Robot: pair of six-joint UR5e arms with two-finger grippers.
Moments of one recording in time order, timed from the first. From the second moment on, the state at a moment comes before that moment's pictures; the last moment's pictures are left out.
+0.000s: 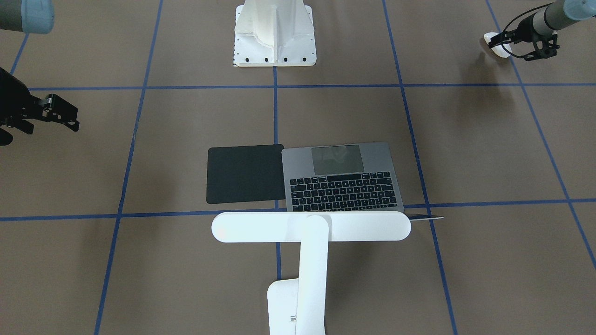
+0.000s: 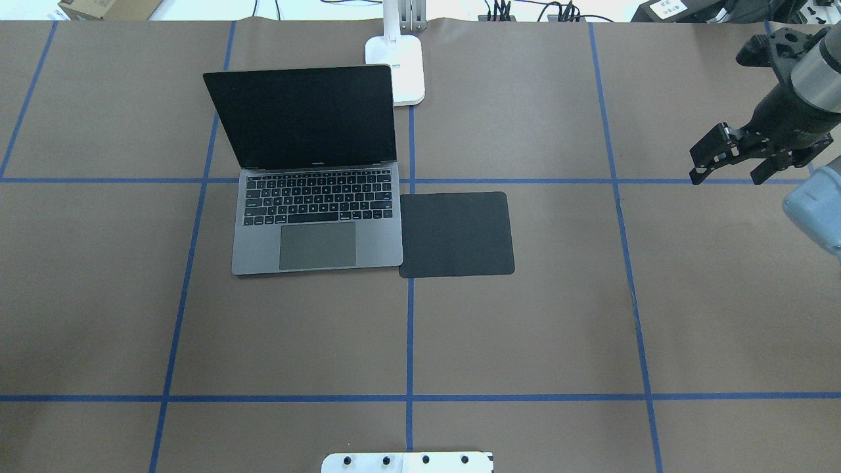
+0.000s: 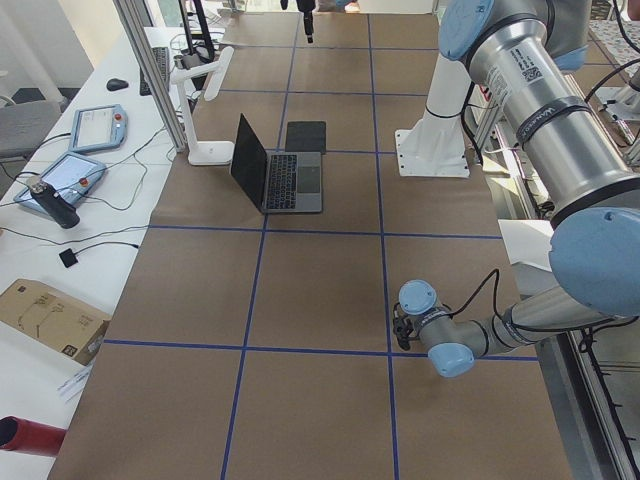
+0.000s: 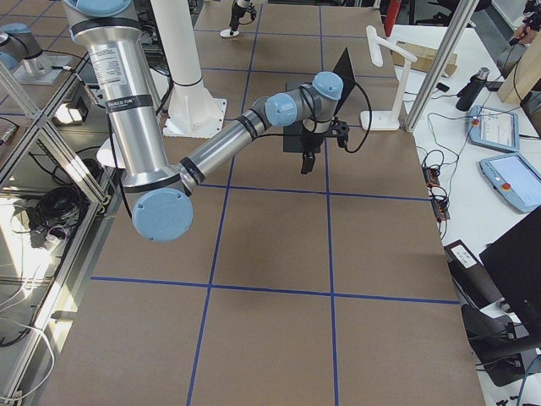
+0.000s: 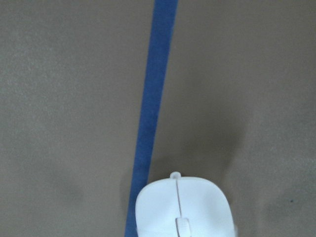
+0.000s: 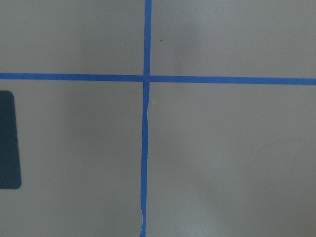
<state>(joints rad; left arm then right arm) -0.40 -0.93 -1.56 -2.84 -2.30 -1.39 1.10 -1.32 1.98 -1.91 2.34 0.54</state>
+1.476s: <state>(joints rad) -0.35 -0.91 -1.56 -2.93 -2.29 -1.45 1.10 -1.32 1.98 -1.91 2.34 0.54</state>
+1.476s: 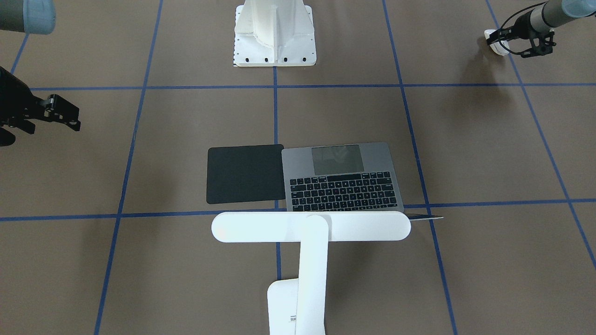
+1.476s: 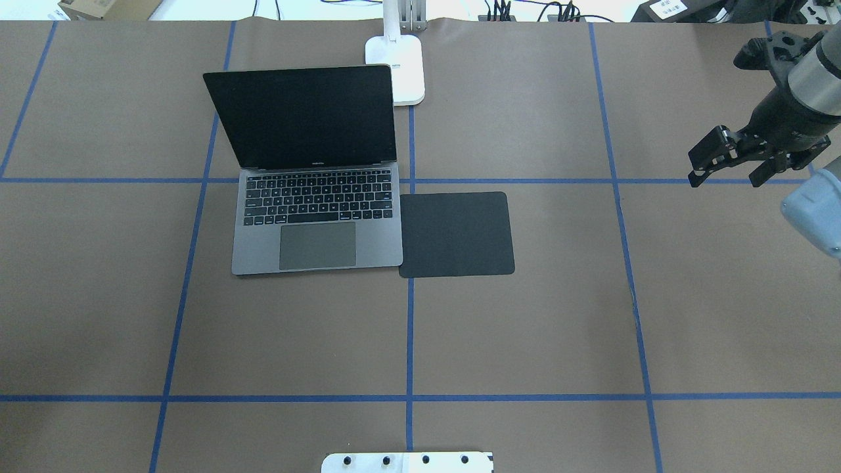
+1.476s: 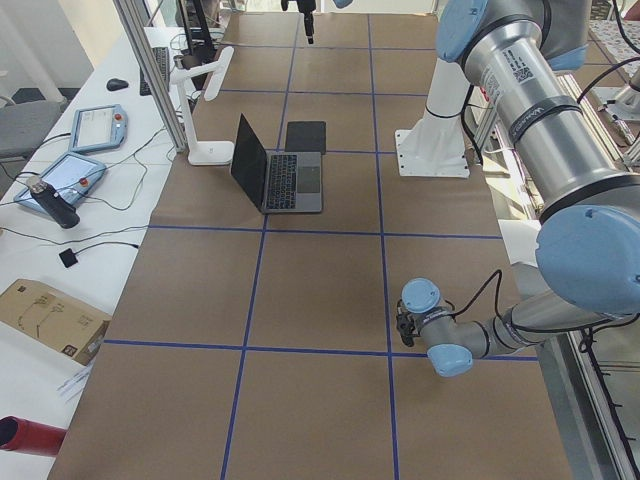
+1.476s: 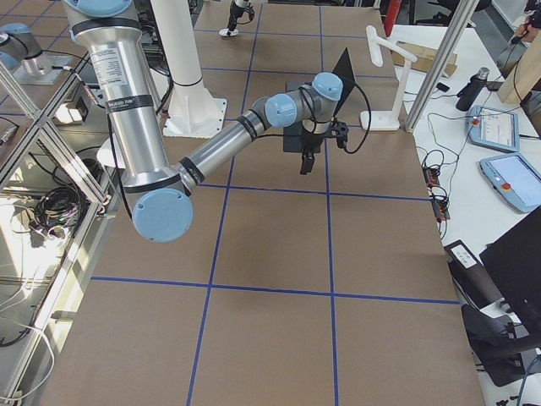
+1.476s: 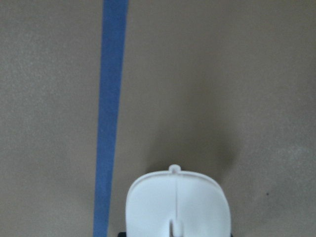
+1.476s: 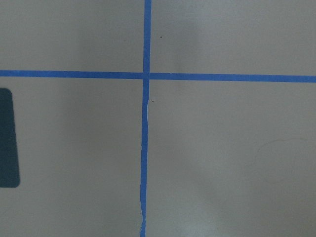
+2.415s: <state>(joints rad) -0.43 -1.10 -1.94 -2.73 -2.38 -1.73 1.10 -1.32 1.99 -1.91 2.33 0.54</state>
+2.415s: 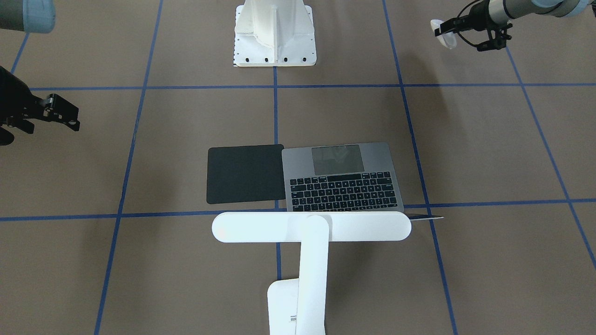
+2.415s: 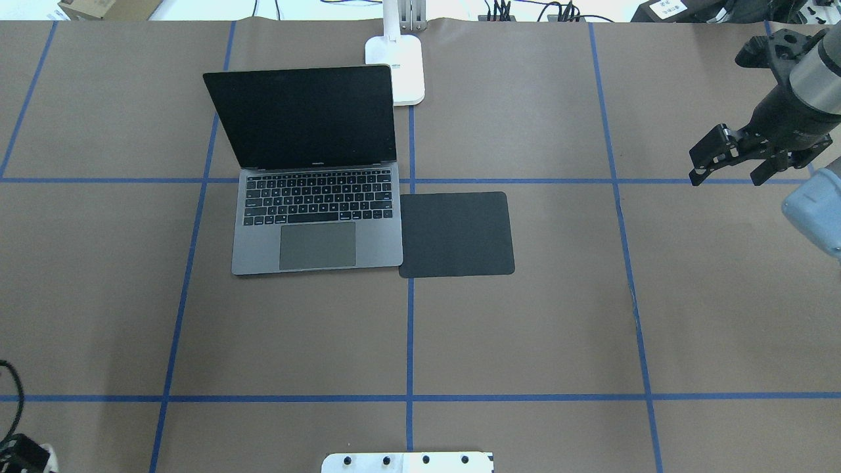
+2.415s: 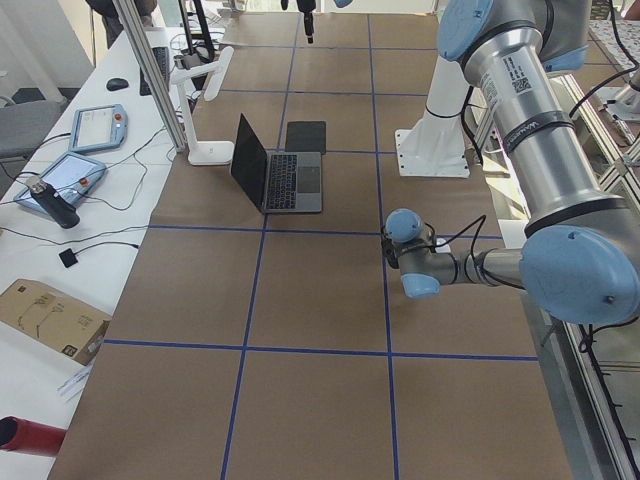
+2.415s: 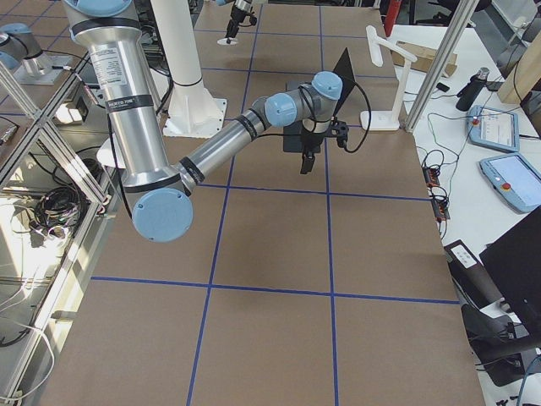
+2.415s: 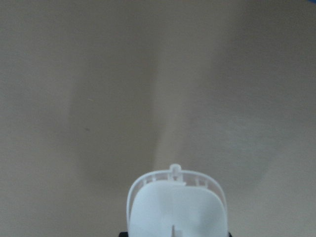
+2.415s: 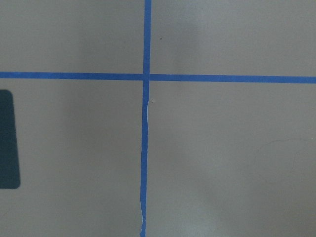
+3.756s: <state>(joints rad) -0.61 -2.58 -1.37 -1.65 -2.24 -1.62 1.10 -1.34 1.96 -1.91 2.29 0.53</state>
